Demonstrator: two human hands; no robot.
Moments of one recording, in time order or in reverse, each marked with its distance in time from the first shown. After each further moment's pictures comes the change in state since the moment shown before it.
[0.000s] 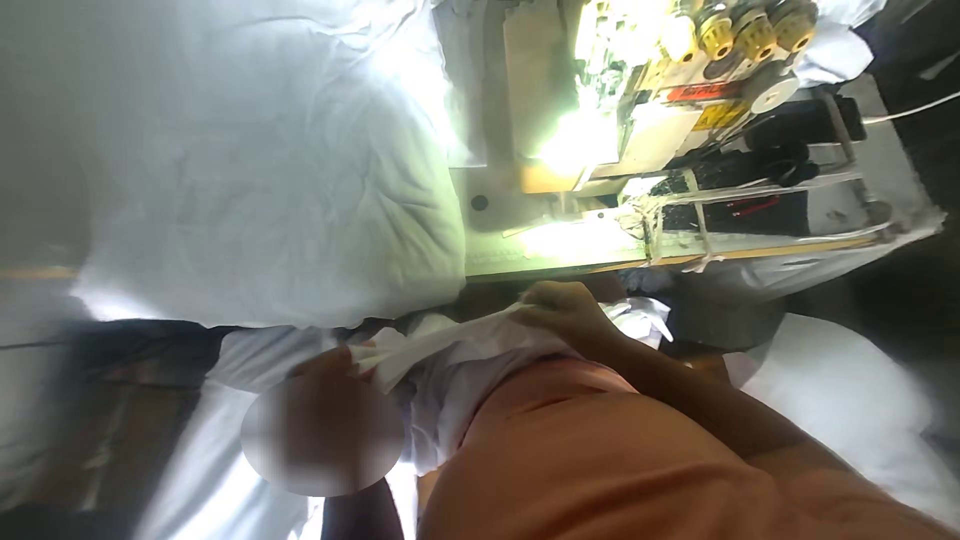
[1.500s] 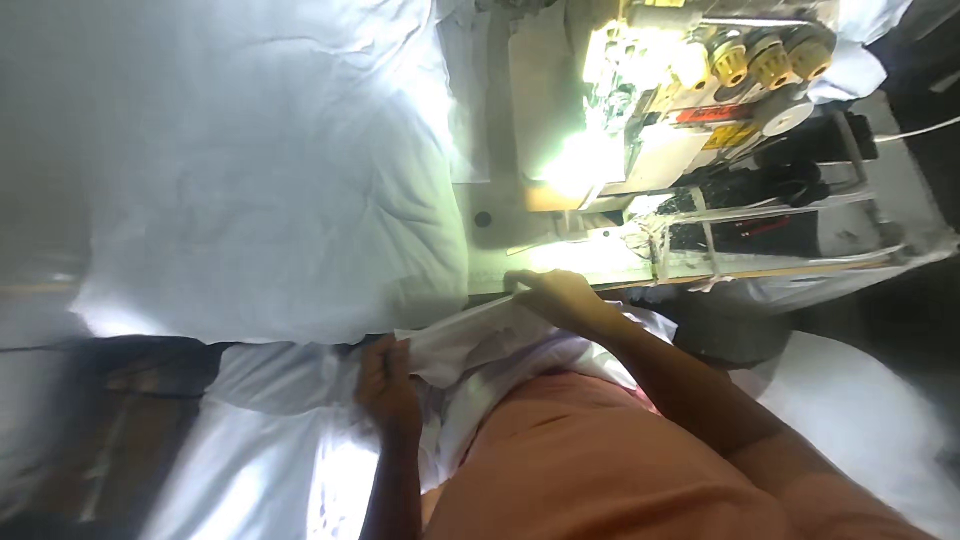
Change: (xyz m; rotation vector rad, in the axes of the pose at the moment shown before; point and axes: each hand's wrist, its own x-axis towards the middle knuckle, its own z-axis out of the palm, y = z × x) left_hand -0.035 -0.045 0.045 0.001 0.052 -0.556; right_hand 0.069 -0.006 -0.018 -0.848 -0.276 0.341
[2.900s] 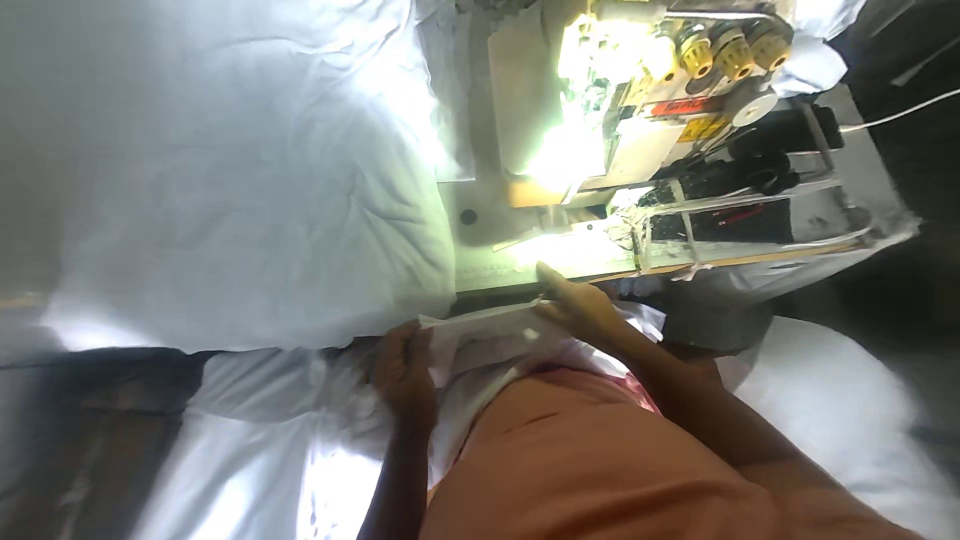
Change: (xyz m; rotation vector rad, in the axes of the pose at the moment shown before) left_hand -0.006 0.009 0.021 -0.119 -0.142 0.073; right_hand -0.045 0.037 0.029 0.102 0.280 0.039
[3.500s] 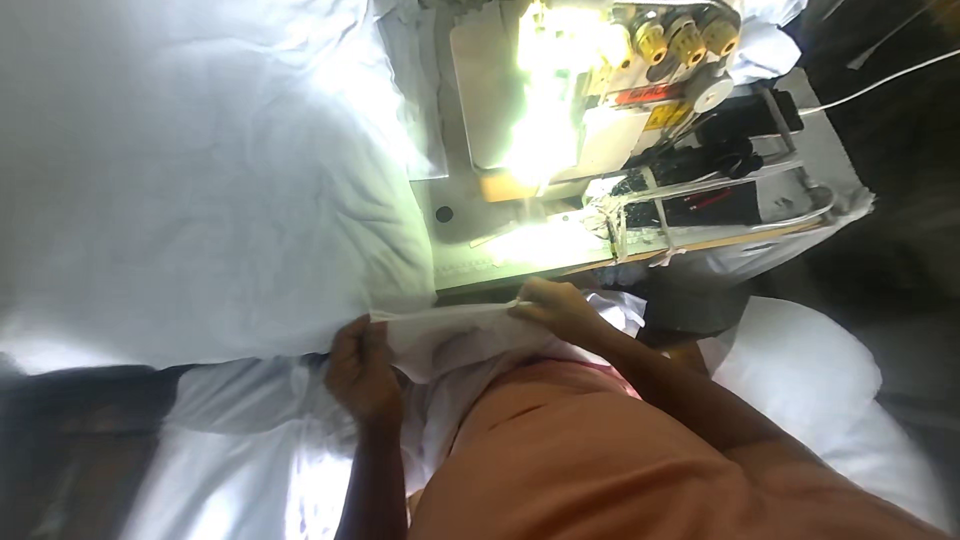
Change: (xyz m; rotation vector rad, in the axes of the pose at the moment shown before) left_hand 0.013 0.007 -0.009 0.060 0.059 -0.020; right_hand -0.010 0.008 0.009 0.356 0.048 -0.160
